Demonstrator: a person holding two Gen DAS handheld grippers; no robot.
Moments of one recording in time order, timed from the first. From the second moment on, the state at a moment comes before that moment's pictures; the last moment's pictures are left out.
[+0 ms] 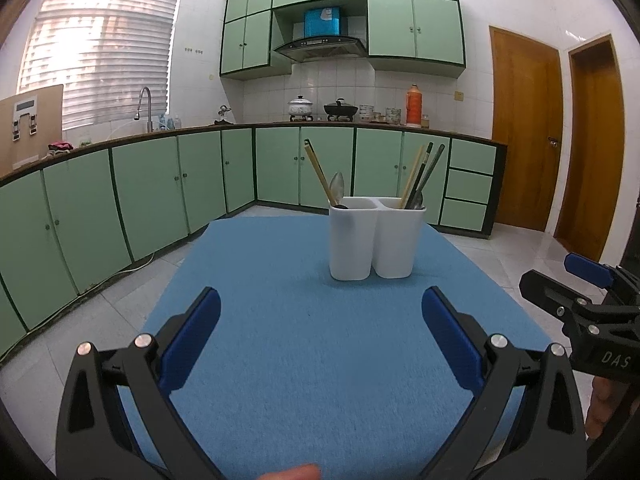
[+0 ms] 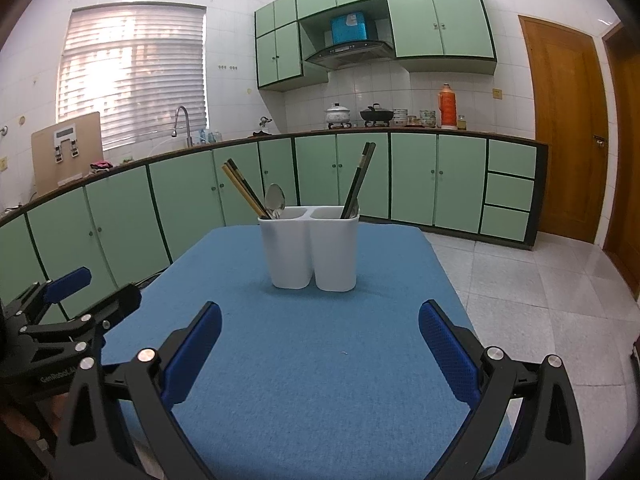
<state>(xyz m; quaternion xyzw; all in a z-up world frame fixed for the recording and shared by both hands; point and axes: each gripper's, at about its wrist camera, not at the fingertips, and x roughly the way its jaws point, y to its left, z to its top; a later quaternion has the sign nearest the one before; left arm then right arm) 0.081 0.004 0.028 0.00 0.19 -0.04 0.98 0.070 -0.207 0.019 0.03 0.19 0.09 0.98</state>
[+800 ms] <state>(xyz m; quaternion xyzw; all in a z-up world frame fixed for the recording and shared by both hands) 0.080 0.002 0.030 0.00 0.18 -0.04 0.98 0.069 -0.206 0.019 0.03 0.19 0.09 0.98</state>
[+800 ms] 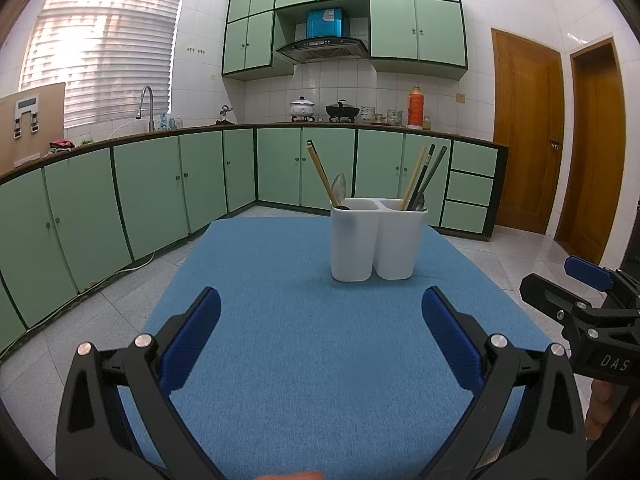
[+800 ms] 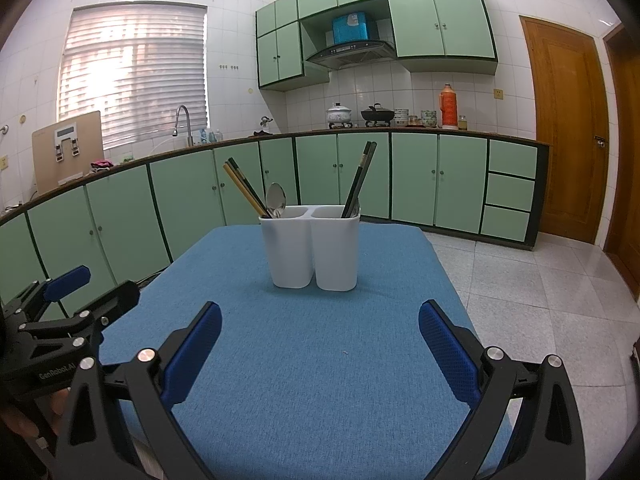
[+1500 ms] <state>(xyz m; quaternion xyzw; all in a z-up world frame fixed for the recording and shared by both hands) 0.080 0.003 0.031 0.00 0.18 -0.04 0.98 0.070 -0.206 0.018 0.03 0.19 0.09 0.98</state>
